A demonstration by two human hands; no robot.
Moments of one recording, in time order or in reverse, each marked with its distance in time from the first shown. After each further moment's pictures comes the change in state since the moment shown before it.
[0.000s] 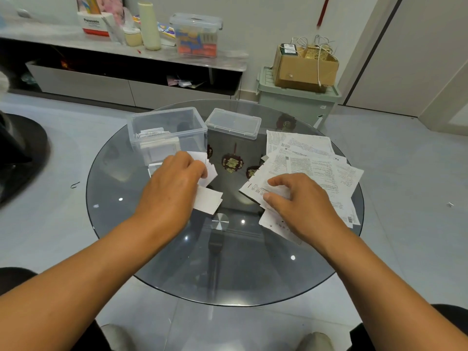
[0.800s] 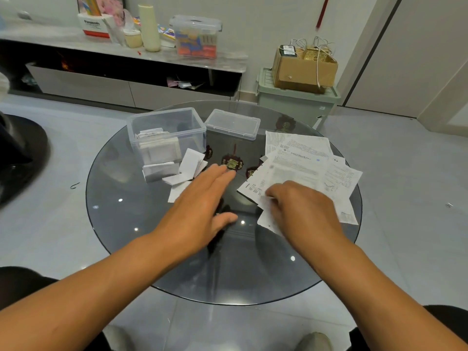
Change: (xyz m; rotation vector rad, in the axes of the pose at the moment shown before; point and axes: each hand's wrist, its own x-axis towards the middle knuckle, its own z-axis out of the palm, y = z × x) left_hand -0.012 0.025 0.022 -0.304 -0.099 0.143; right_hand -0.017 -0.009 -0.001 -0.480 0.068 -0.254
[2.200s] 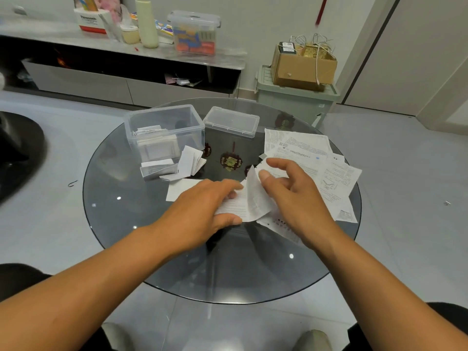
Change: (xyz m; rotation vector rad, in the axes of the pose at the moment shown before) left_hand 0.009 0.001 -0.003 -0.052 -0.141 -0.016; right_hand 0.010 0.000 0.007 1.081 0.018 0.280
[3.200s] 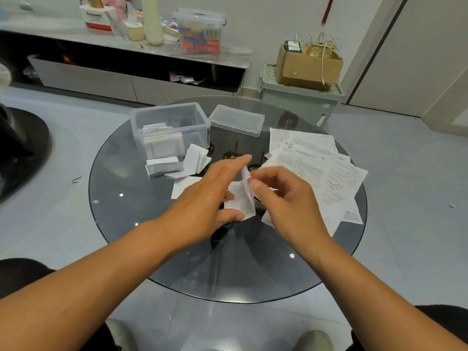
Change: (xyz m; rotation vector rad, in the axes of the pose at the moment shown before) left_hand 0.000 -0.001 -0.002 -0.198 0.056 0.029; right_hand -0.008 0.002 0.022 0.075 0.037 -0.163
